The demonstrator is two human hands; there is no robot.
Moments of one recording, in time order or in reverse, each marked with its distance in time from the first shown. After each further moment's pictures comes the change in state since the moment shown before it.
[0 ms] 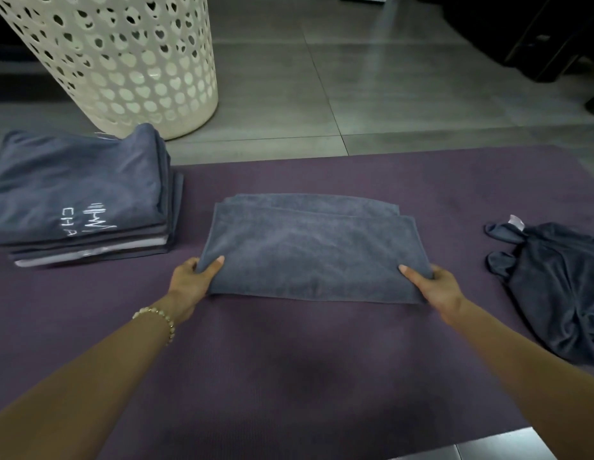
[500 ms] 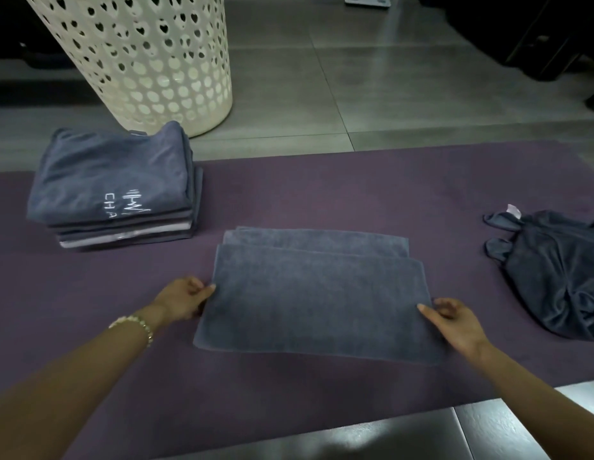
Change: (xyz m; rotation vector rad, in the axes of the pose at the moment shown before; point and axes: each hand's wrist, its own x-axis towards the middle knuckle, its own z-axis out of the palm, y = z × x) left_hand -0.031 -0.037 -0.077 0.499 -0.299 -0.042; right_hand -0.069 0.071 -0.027 -0.229 0.017 -0.003
